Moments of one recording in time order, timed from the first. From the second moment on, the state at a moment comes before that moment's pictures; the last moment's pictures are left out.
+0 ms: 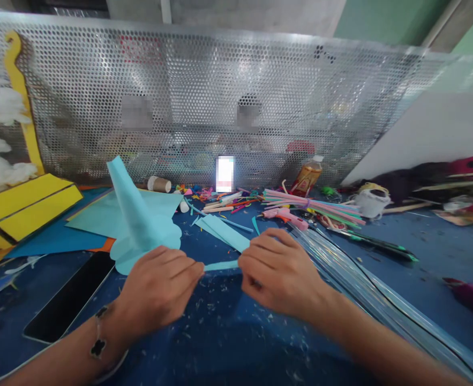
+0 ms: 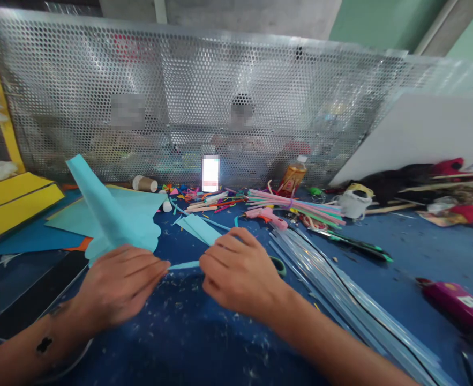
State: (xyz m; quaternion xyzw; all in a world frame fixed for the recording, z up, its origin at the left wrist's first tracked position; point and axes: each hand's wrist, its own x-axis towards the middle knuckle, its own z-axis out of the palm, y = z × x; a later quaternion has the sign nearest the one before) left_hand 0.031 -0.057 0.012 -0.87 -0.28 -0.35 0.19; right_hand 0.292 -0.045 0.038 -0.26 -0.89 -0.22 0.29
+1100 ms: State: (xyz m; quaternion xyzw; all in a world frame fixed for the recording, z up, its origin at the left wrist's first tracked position) left_hand 0.051 -0.064 -0.009 -0.88 -0.28 -0.26 0.26; right_hand 0.282 -0.050 0.022 -0.21 -0.91 -0.22 0.27
